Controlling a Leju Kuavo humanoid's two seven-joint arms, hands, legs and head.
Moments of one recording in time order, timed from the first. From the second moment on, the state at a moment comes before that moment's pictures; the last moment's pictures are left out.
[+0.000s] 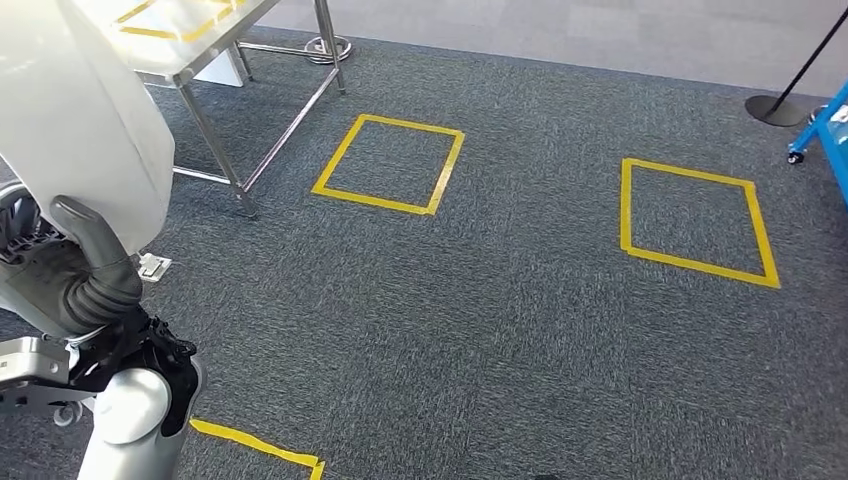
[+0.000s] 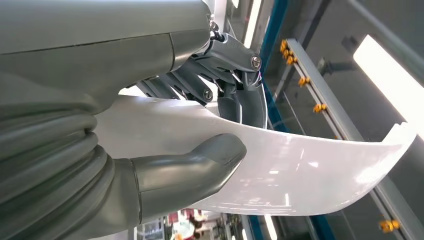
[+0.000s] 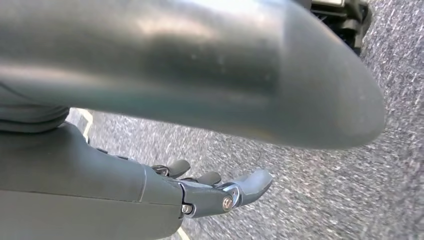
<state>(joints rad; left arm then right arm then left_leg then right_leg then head) -0.30 -0.03 -0.27 -1.64 -0.40 0.71 -0.70 0.01 0.12 -0.32 -0.16 0.17 0.06 0.02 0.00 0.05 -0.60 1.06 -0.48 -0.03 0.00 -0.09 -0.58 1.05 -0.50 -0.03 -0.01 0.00</state>
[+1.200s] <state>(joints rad) -0.31 -0.04 -0.24 -1.64 -0.41 0.71 -0.70 0.00 0.12 -0.32 -0.16 0.15 0.07 0.02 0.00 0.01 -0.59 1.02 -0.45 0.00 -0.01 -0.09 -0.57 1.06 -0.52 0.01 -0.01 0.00</state>
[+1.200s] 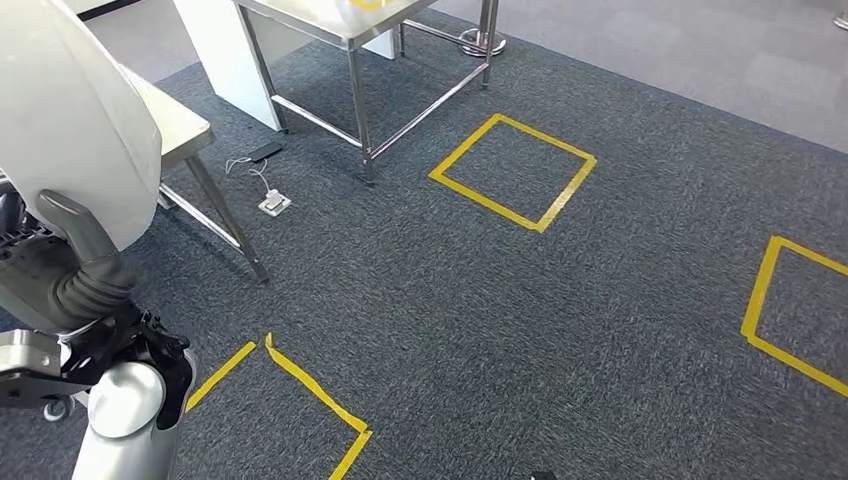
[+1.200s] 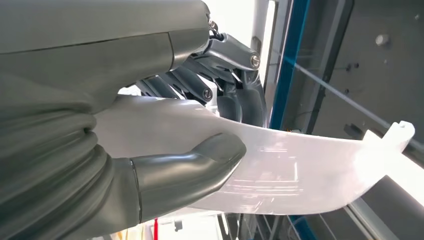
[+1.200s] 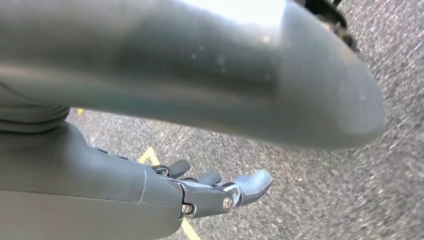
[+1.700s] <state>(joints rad) -0.33 -0.04 -0.24 -1.61 -0.37 0.71 -0.70 0.00 0.12 -0.33 -0.16 0.15 0.06 0.01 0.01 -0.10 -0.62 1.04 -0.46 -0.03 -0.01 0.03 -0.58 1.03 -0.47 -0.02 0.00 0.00</state>
